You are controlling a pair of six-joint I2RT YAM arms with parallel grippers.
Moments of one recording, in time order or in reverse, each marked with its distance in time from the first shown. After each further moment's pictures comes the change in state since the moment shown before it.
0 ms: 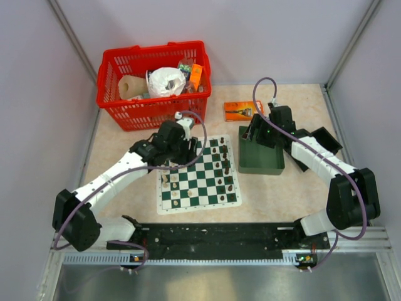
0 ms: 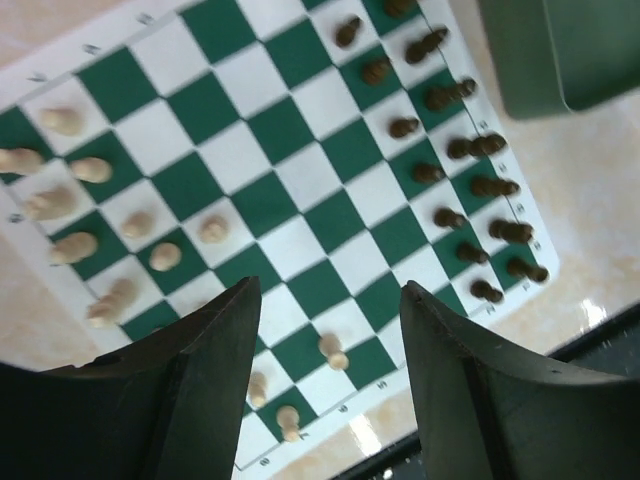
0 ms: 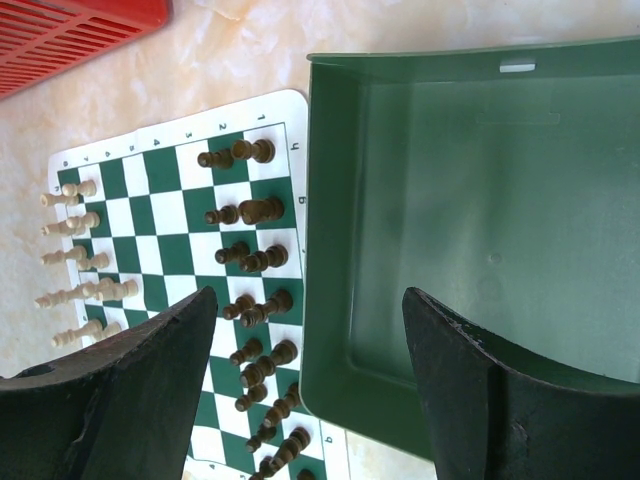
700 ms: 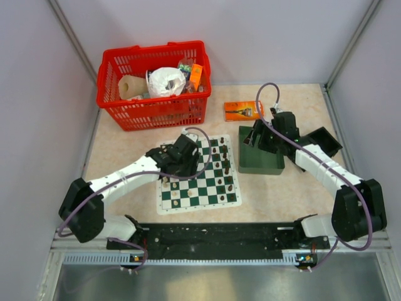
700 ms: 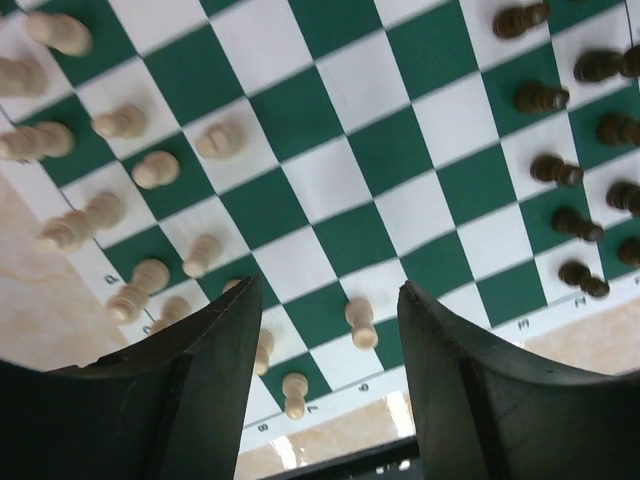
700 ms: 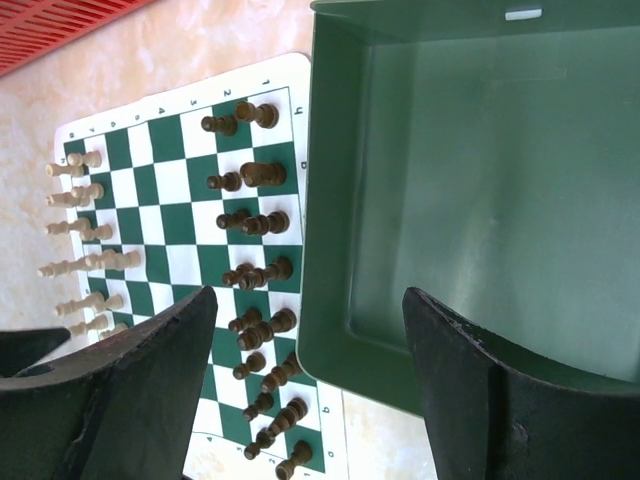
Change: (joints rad) left arm -0.183 0.061 -0.126 -0.055 -0.164 -0.140; right arm 0.000 -0.094 -0.085 0.004 -0.020 -0.001
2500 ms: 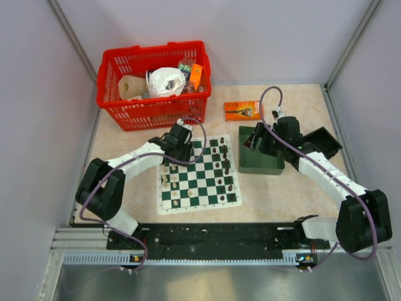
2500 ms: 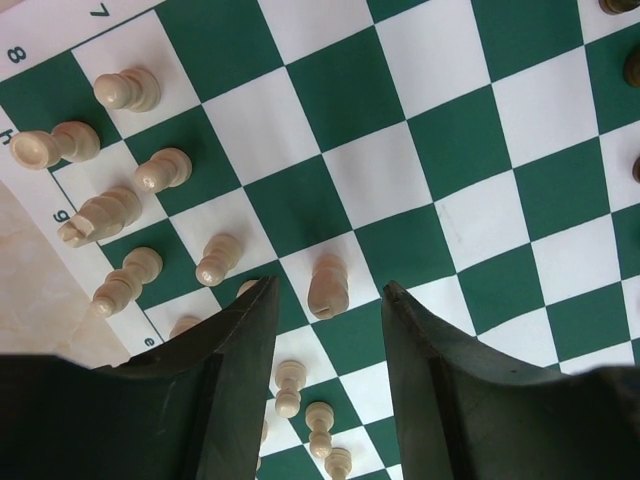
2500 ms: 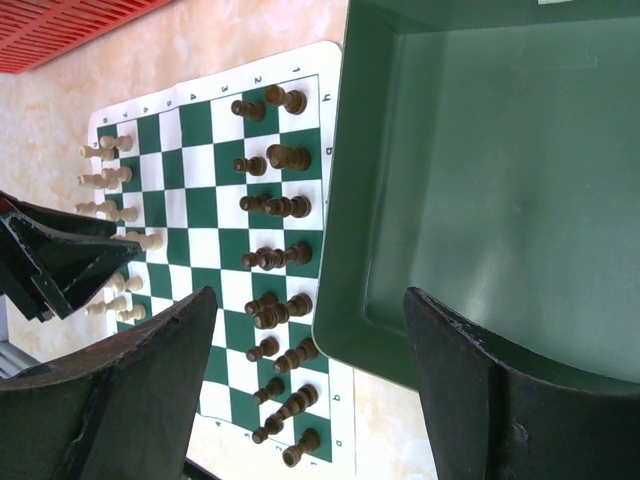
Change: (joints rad) left arm 0.206 0.238 0.071 0.172 0.029 0.172; right arm 0.000 -0.092 -0.086 0.055 -0.047 0.008
